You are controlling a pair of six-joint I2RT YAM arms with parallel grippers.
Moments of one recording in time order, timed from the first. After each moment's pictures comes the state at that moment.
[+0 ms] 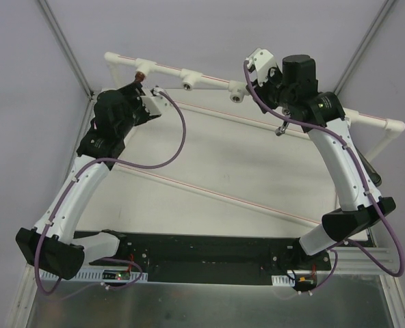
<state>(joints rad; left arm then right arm) -0.32 1.19 1.26 -0.27 -0.03 0.98 0.44 1.55 1.93 -0.85 -0.03 -0.49</state>
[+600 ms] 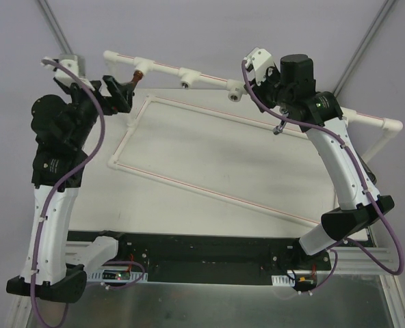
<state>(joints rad) -0.18 1.01 1.46 -0.37 0.15 -0.06 0.45 1.56 1.93 -0.83 -0.03 -0.48</state>
